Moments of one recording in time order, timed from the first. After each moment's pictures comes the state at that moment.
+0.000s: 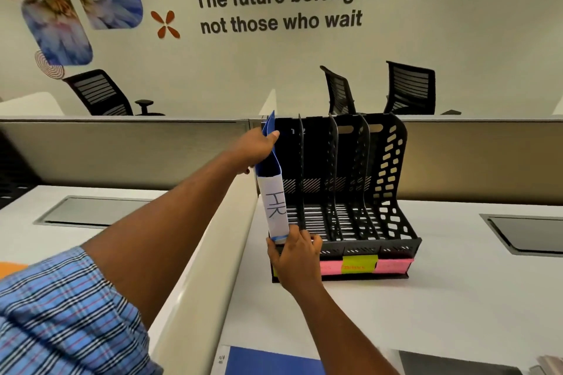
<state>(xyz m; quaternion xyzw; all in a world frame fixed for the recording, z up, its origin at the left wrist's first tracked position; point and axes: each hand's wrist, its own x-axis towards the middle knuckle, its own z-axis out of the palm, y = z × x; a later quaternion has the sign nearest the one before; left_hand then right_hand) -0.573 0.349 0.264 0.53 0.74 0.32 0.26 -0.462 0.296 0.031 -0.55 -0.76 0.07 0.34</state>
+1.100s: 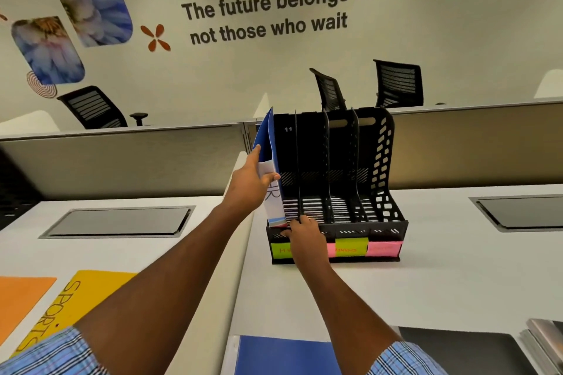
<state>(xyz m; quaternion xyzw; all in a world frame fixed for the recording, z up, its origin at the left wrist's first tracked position) -0.573 0.298 0.193 0.58 0.70 0.39 0.17 -0.449 0.310 0.050 -0.57 -0.79 0.11 0.18</state>
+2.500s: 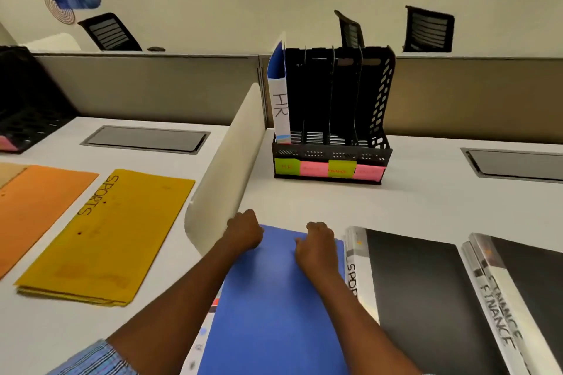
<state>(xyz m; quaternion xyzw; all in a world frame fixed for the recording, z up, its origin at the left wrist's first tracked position) -0.524 0.100 0.060 0.51 0.83 0.02 0.22 -0.359 0.118 0.004 -0.60 -0.74 0.24 0.18</state>
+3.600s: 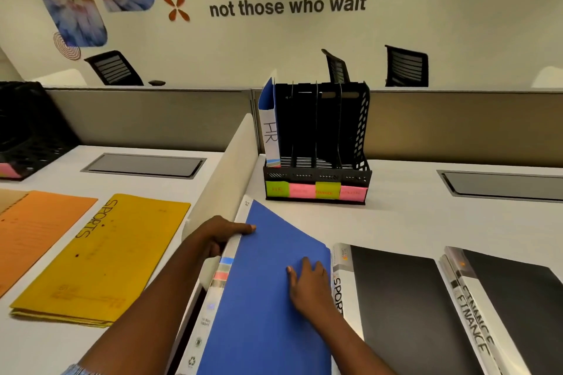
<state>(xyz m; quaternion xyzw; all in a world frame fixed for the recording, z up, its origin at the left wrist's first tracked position) -0.540 0.076 0.132 0.26 0.74 0.32 0.54 -0.334 0.066 0.018 -0.62 -0.70 0.34 0.12</state>
